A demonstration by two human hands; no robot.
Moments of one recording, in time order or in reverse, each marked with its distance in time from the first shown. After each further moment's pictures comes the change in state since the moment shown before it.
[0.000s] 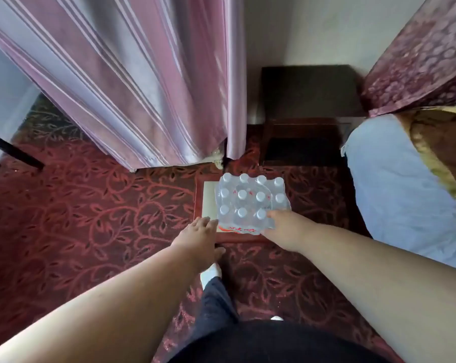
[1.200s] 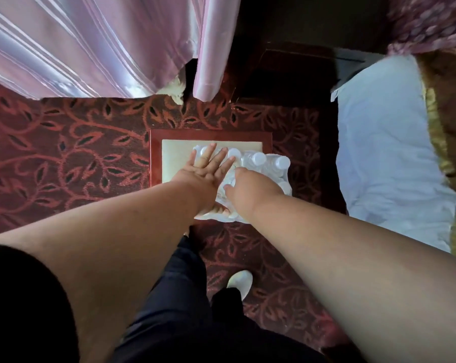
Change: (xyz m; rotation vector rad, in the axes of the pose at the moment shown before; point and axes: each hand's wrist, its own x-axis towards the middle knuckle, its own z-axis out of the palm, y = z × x) left_hand 0.257 -0.027 0.021 0.398 -0.215 0.377; right_hand 0.211 -0.031 0.013 -0.177 -0.105 0.342
